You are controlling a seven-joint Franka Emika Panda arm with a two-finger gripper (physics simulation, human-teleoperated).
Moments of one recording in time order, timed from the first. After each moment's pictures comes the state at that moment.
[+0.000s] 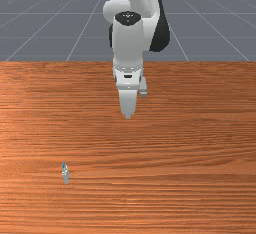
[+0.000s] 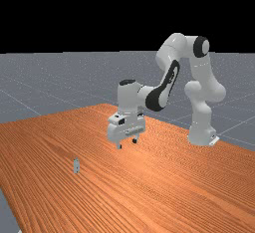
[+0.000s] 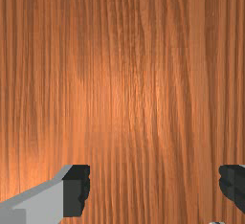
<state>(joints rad) 0.00 0.39 0.00 -1.96 0.00 2.36 -0.79</state>
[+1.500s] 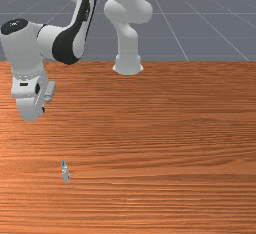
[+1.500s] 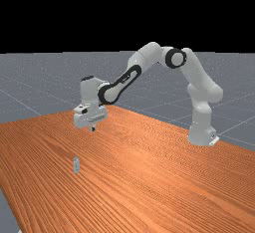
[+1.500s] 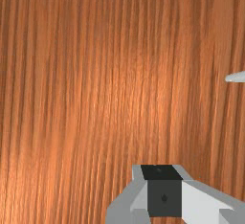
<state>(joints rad) -0.36 0.63 -0.09 -1.60 0.03 2.18 -1.31</state>
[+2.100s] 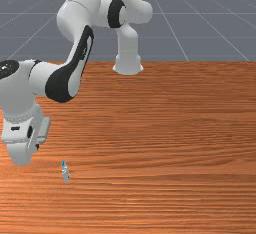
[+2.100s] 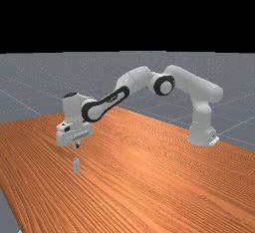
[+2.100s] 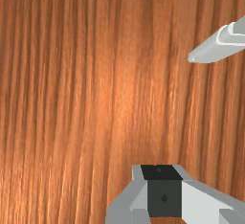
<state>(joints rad) -0.35 1.11 -0.07 -0.93 0.04 1.99 -1.26</state>
